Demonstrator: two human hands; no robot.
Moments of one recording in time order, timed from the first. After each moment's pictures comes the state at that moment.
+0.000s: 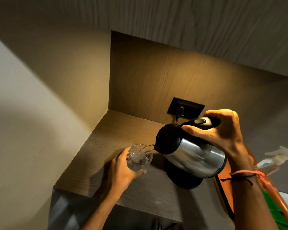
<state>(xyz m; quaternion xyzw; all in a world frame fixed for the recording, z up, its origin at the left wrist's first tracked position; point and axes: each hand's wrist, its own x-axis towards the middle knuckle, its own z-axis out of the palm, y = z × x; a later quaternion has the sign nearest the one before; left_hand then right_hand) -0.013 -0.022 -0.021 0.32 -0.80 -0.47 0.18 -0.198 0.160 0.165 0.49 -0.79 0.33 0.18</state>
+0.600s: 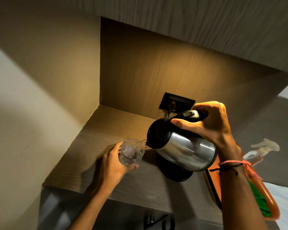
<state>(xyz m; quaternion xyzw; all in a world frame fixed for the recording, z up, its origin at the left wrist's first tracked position) -0.012 -0.018 -0.015 0.32 -0.80 -0.47 0.20 -0.196 0.159 0.169 0.47 -0.80 0.31 0.19</state>
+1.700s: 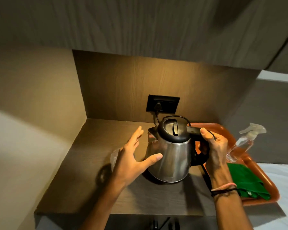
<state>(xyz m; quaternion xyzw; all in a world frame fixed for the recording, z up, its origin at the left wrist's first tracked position) -0.047 0.021 0.056 0.09 -0.79 -0.57 0.19 -0.210 0.231 0.061 0.14 -0.67 0.73 0.05</state>
